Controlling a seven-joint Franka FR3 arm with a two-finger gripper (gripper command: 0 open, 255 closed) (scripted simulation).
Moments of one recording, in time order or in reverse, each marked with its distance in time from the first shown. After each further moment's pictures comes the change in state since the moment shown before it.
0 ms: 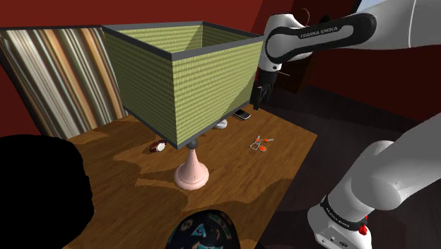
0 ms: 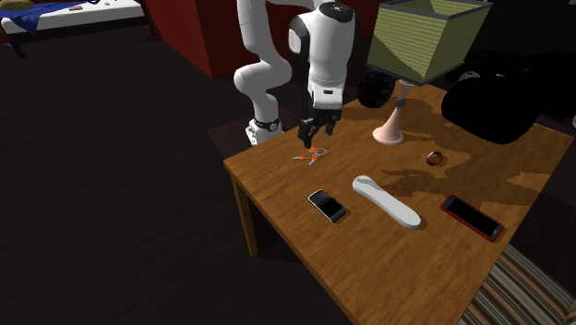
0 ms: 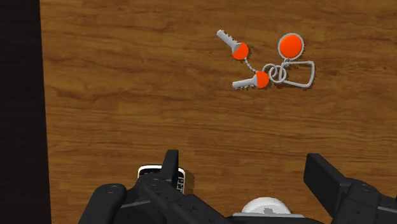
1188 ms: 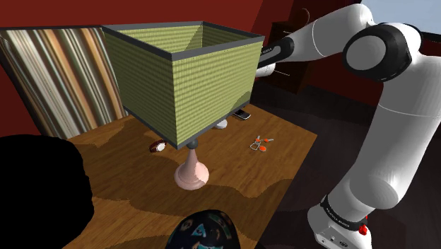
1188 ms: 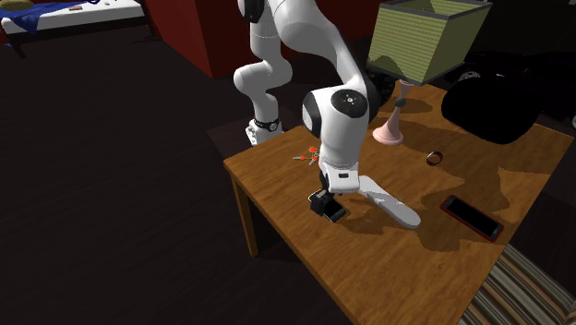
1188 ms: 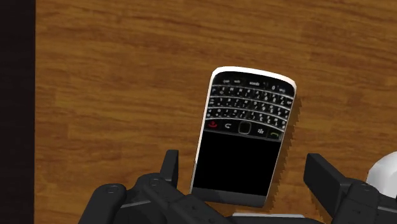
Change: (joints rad) arm -0.037 0.538 -0.047 0.331 0.098 0.213 -0.221
